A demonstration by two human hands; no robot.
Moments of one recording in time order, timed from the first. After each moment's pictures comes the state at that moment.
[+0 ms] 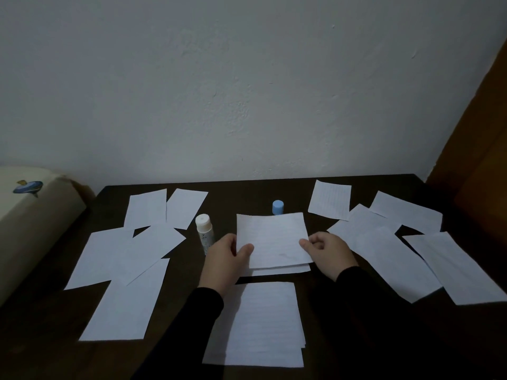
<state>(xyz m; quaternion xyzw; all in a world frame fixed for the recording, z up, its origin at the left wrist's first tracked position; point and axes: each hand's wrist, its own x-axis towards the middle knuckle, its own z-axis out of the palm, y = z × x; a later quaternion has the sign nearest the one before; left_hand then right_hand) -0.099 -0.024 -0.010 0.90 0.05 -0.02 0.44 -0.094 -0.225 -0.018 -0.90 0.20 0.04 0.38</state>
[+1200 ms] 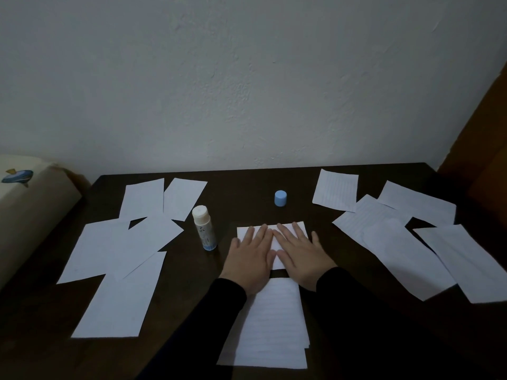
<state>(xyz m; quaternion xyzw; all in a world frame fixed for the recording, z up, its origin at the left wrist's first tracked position) -0.078 -0.051 -0.047 0.98 -0.19 -0.10 0.04 -0.082 -0.197 -0.044 -0.98 -0.12 0.16 0.06</state>
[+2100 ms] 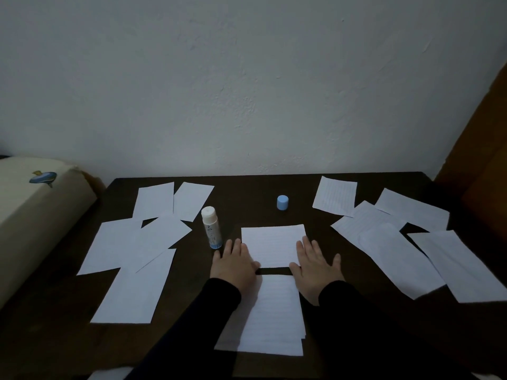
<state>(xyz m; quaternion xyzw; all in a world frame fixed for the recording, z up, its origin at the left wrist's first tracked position) -0.100 -0.032 -0.026 0.98 -0.05 -0.17 0.02 -0.118 -0.199 -0.037 -0.97 0.03 0.22 0.07</state>
